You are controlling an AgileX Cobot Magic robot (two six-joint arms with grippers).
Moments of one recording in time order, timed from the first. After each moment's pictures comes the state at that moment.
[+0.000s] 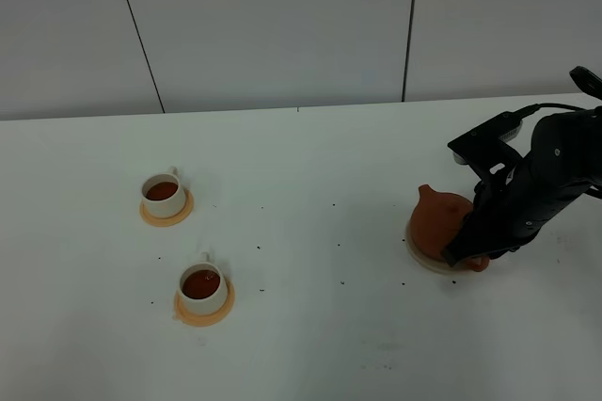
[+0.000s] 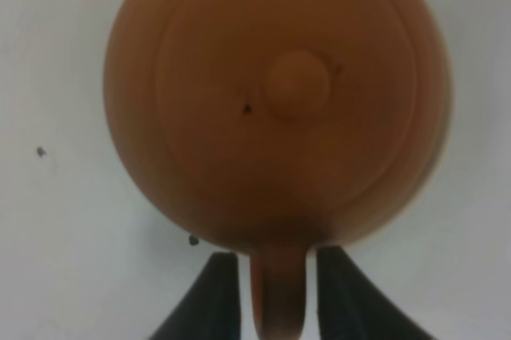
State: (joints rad) left arm -0.09 -0.01 -0.51 -0.05 1.05 0.07; right arm 0.31 1.92 -1.20 0.16 0.58 -0.46
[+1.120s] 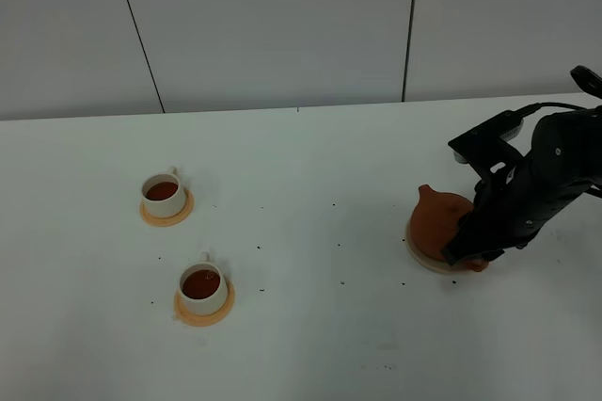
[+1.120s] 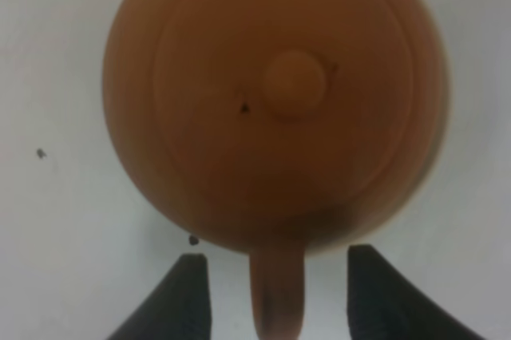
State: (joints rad) left arm -0.09 -0.01 -0.51 -0.05 1.05 0.07; right arm 0.31 1.91 -1.20 0.16 0.58 -0.45
